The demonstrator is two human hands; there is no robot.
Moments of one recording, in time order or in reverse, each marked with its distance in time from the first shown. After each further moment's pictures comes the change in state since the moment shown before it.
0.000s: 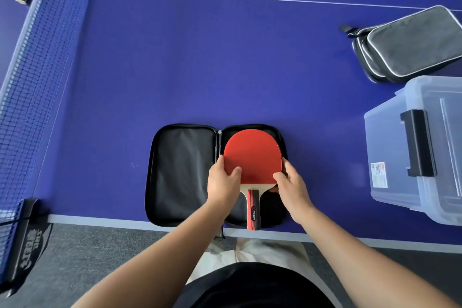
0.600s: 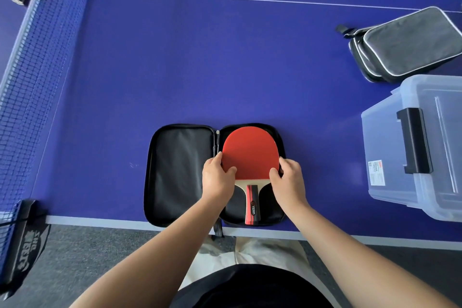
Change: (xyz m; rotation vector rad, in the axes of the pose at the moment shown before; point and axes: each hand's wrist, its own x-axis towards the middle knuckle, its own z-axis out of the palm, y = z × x) left_hand 0.020 -0.010 -0.003 0.164 0.001 0.114; right_hand 0.010 0.007 0.010 -0.385 0.231 -0.099
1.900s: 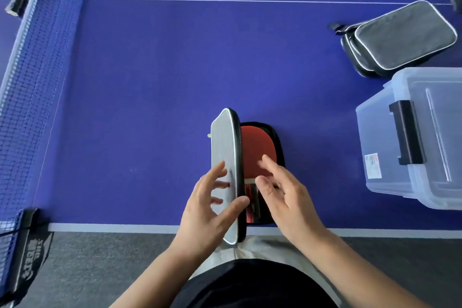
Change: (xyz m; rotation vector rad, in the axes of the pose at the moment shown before) left_hand -0.110 0.010 -0.074 -0.240 -0.126 0.348; right_hand -0.089 -0.059 -0.054 0.283 -0.177 -0.333
